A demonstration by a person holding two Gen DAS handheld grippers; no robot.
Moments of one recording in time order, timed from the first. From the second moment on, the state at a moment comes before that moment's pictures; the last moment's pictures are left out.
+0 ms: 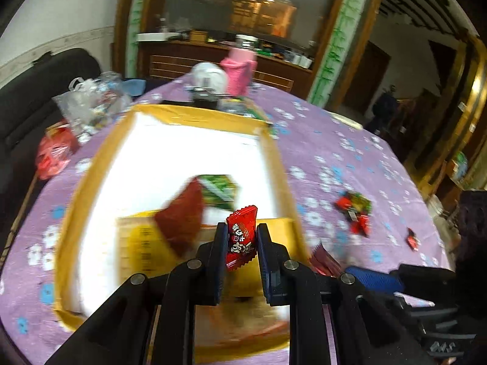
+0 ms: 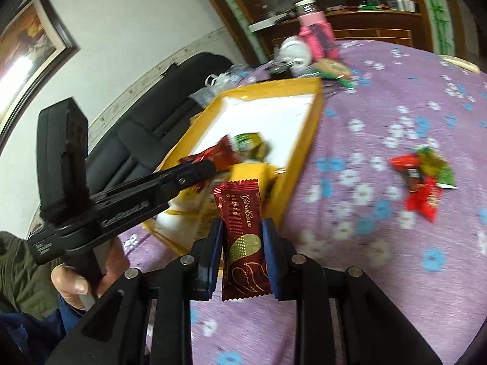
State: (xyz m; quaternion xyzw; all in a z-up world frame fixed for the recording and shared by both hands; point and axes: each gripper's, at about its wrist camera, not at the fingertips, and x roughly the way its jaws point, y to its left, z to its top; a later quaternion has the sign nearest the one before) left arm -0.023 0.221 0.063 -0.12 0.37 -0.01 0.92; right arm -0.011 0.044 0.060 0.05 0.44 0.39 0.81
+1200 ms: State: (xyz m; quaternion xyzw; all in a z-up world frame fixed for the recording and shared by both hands) left arm -0.032 0.218 0.065 -0.06 0.33 0.07 0.94; right arm 0.013 -0.016 0.066 -0.01 0.40 0.21 0.89
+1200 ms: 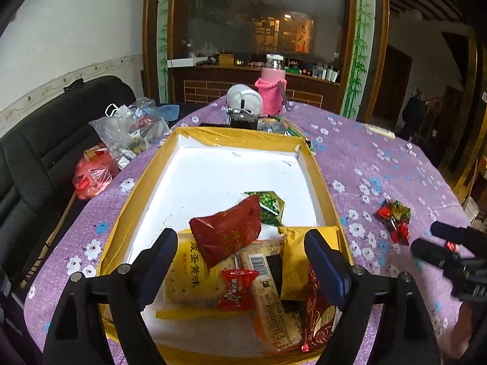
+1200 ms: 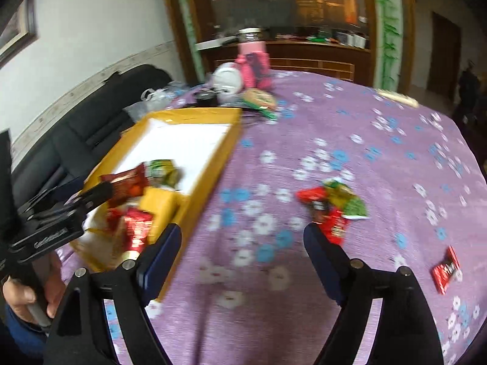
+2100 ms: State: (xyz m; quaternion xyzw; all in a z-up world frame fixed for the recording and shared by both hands) left arm 0.044 0.083 0.067 -0.10 0.47 -0.08 0.87; right arm 0.045 -0.262 0.015 0.27 0.48 -0.14 0.82
